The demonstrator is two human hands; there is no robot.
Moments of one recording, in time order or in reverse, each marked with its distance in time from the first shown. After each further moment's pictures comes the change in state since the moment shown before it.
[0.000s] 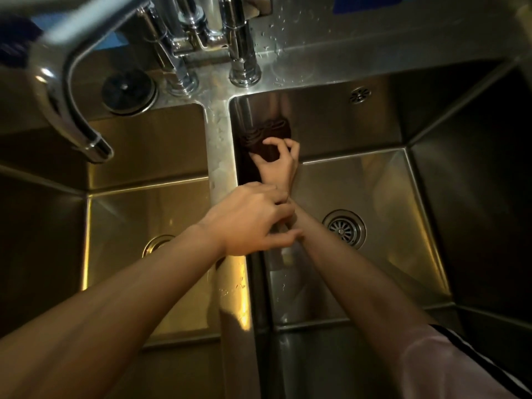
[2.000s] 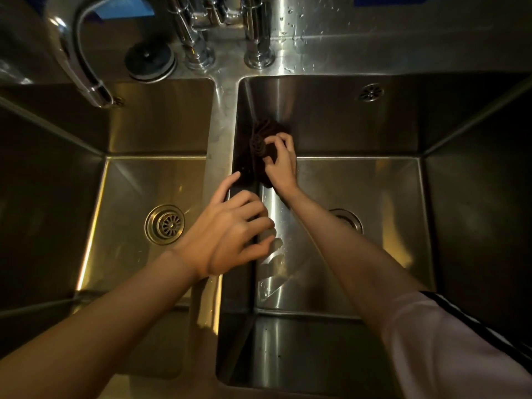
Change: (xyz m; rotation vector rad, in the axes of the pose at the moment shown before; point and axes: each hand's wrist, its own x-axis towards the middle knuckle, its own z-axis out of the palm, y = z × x) left_hand -0.044 0.052 0.022 0.119 0.133 -0.252; right_hand 0.017 0.065 0.022 -0.058 -0.076 -0.321
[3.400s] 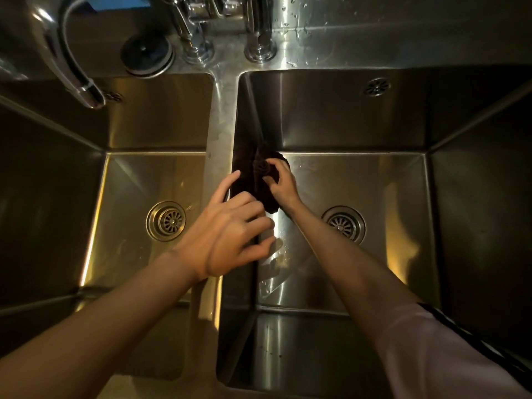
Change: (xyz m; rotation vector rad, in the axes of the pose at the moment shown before) left_hand 0.001 -0.004 0.003 -0.003 0.022 -0.004; right_hand -0.034 0.026 0.003 0.107 -0.236 0.211
